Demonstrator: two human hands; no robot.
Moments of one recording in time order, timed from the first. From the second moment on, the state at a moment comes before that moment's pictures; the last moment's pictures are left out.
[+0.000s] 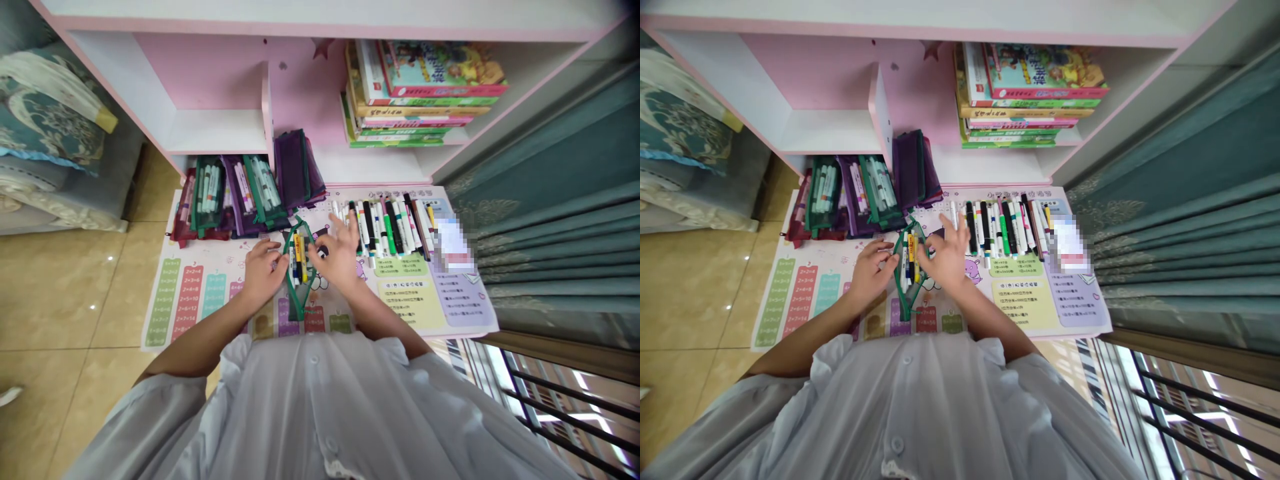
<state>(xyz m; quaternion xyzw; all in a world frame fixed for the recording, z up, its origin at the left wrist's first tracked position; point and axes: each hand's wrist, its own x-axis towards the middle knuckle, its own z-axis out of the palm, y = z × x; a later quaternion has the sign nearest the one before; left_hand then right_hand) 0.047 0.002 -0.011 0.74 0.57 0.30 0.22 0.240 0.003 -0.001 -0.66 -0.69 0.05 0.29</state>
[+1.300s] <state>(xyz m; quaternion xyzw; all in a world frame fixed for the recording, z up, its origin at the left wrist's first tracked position) 0.048 0.001 -0.010 0.73 0.57 0.29 0.23 0.263 -0.010 0.030 -0.61 -0.70 0.23 0.29</state>
